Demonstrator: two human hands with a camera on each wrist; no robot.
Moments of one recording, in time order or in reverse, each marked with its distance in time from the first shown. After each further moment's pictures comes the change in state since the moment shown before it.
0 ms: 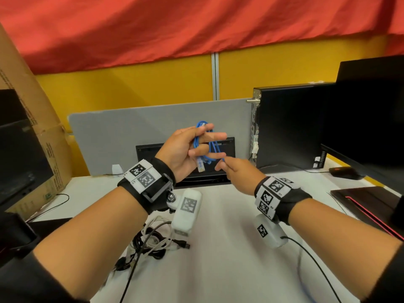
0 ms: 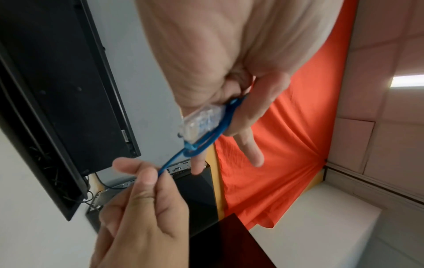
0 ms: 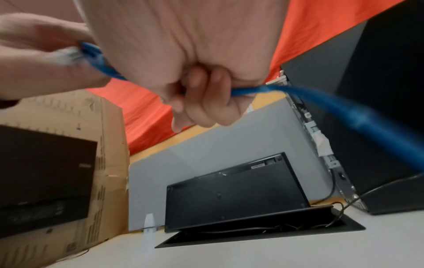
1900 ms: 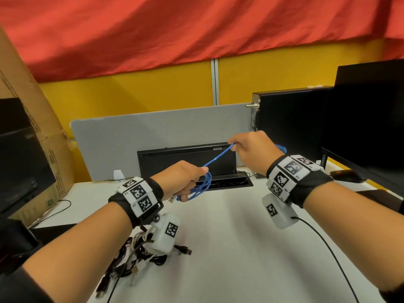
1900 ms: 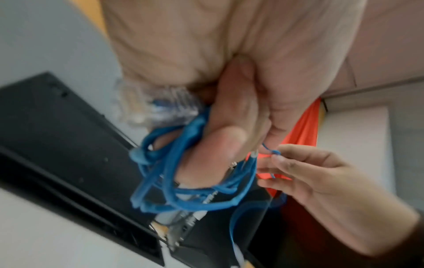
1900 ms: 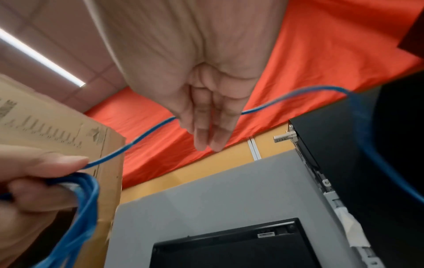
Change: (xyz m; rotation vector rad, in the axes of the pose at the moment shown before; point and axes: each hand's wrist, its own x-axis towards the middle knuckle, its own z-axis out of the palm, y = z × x) left_hand -0.010 -0.019 -0.030 0.800 0.162 -0.392; right_hand 0.007 -0.027 -0.065 -0.253 0.196 0.001
